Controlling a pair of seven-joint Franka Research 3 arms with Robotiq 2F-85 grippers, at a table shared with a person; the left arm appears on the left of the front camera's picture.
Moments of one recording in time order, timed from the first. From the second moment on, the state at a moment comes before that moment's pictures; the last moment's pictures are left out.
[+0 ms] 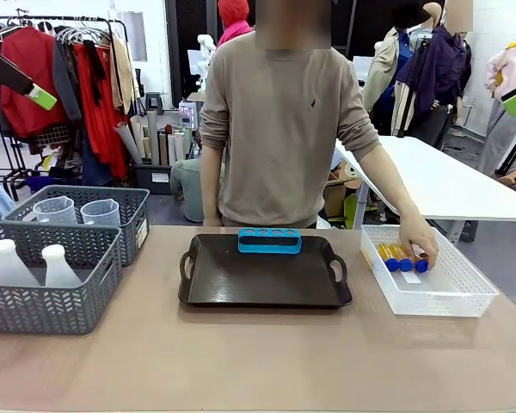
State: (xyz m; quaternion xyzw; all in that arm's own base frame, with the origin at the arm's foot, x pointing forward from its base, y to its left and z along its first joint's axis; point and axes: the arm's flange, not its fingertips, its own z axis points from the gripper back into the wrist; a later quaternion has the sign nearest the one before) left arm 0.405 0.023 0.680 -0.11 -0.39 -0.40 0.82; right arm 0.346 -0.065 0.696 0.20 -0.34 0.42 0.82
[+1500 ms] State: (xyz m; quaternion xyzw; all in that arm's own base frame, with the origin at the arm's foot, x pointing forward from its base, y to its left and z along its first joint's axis) left arm 0.468 -0.008 0.637 0.00 -0.22 -0.28 0.93; right arm 0.346 -0.065 0.696 0.20 -0.33 0.42 0.82
